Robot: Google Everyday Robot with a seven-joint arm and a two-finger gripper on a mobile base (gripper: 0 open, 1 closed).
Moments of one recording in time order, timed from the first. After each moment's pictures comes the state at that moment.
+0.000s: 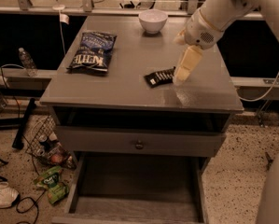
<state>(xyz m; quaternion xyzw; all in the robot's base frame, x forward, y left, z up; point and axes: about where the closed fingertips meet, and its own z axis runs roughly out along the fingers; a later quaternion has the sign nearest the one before) 0.634 -0.111 0.896 -0.65 0.71 0.12 0.22</state>
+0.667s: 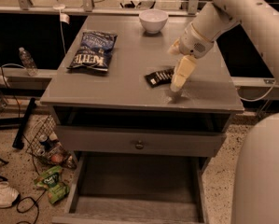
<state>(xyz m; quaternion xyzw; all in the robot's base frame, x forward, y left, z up) 0.657 -0.104 0.851 -0.67 0.70 0.15 0.20</state>
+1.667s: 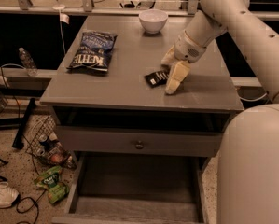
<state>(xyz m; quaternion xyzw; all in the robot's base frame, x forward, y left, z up) 0.673 -0.097 0.820 -0.68 0.69 0.16 0.18</state>
